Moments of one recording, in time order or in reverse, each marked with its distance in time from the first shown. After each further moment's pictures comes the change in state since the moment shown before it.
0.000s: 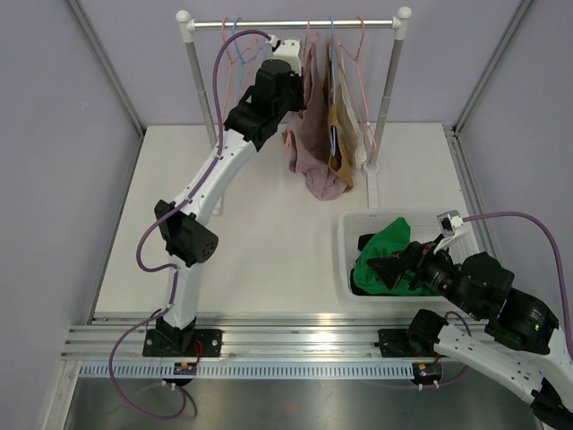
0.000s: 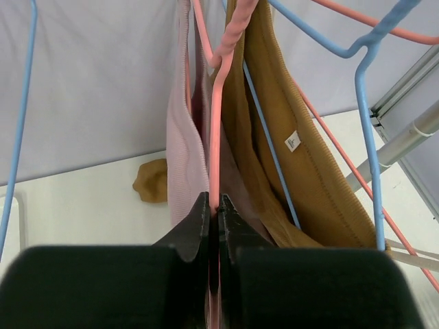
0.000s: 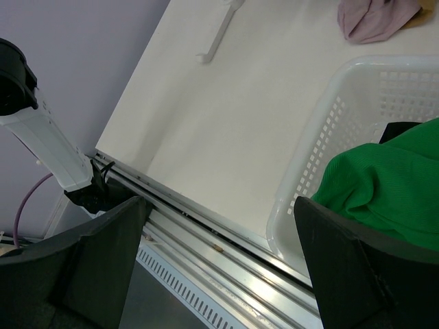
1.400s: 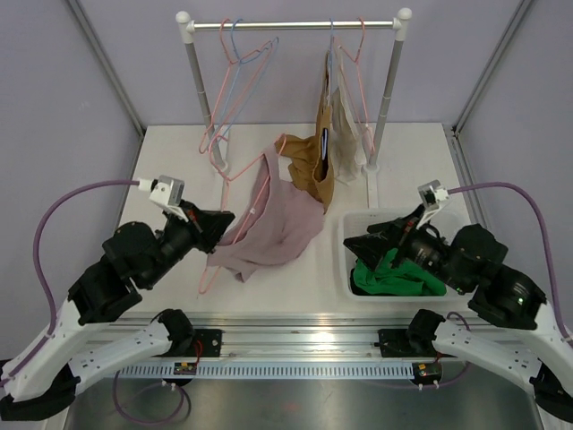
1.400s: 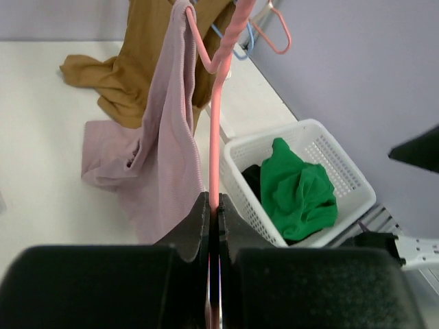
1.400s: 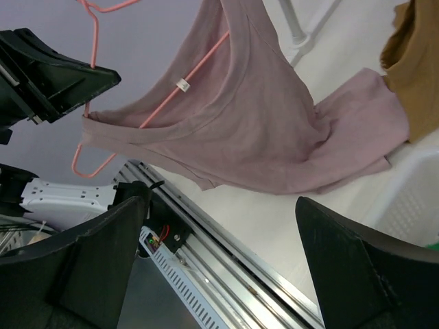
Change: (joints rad) left arm -0.317 -1.463 -1.309 -0.053 -0.056 -0.245; right arm 0.000 0.206 0.161 0.183 -0.099 -0.090
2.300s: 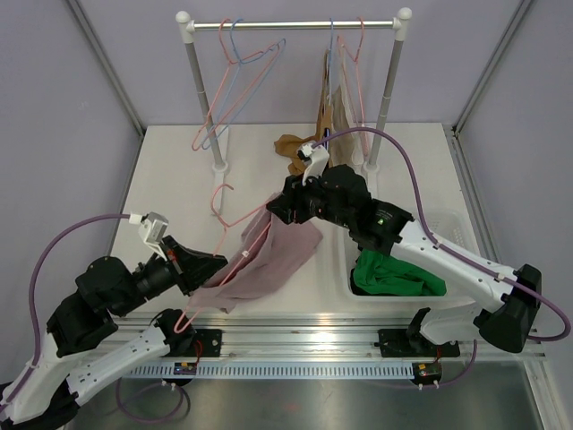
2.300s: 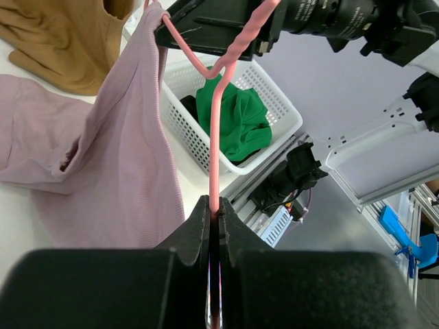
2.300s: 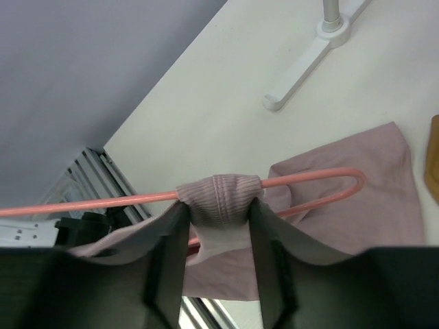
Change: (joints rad) left arm -0.001 -0.338 -0.169 -0.173 0.297 -0.126; right arm 0.000 0.750 0.163 0.440 -0.138 -0.118
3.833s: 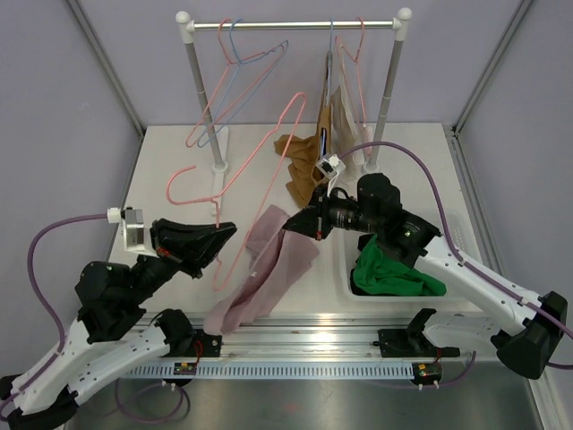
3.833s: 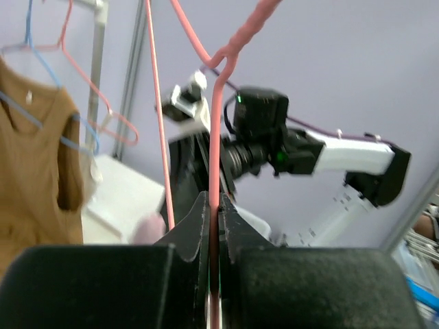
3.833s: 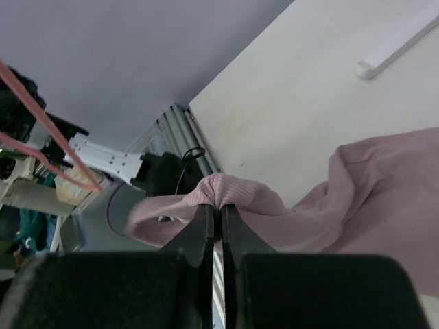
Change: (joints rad) left arm 0.000 -0.003 -0.176 0.715 0.075 0.169; right arm -0.118 -0.177 -0.187 0.091 -0.397 0.078
